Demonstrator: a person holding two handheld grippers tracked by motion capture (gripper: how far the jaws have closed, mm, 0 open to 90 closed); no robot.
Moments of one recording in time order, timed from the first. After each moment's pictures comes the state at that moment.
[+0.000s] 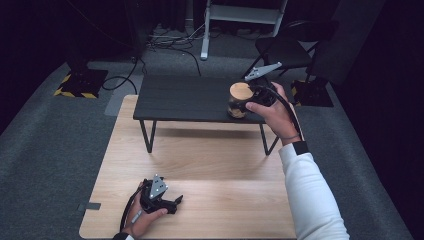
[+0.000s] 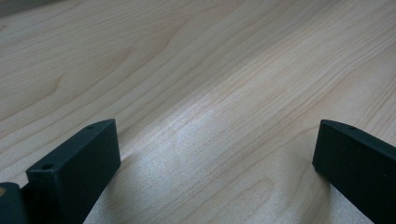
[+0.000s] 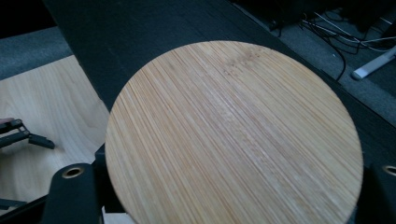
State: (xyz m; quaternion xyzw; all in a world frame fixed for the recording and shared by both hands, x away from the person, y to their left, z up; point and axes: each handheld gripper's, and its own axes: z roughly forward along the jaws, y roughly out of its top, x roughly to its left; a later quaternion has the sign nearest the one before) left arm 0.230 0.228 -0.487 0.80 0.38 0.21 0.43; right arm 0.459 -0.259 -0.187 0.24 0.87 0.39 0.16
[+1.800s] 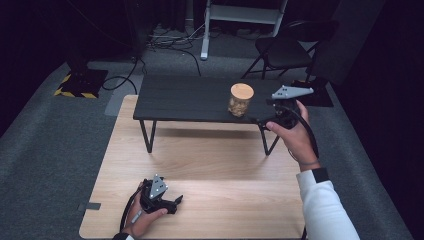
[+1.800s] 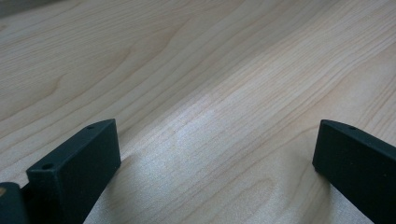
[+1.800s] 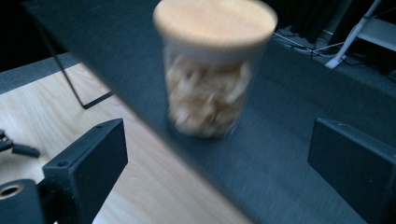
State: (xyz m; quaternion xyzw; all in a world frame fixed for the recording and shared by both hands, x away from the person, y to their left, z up) left arm 0.230 0.228 -0.487 0.80 0.38 0.20 0.43; right arm 0.376 -0.320 -0.230 0.30 0.82 0.44 0.21
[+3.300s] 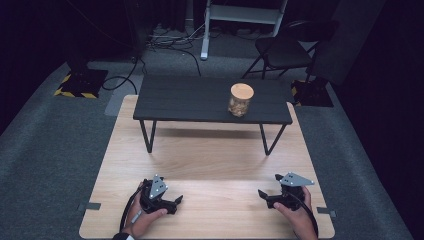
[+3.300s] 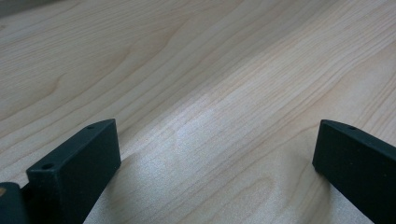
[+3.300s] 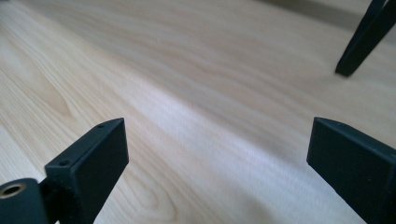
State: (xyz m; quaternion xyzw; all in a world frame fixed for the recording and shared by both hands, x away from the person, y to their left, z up) left arm 0.230 0.229 -0.487 0.80 0.37 0.20 0.43; right arm 0.252 -0.375 -0.432 0.37 0.81 0.40 0.18
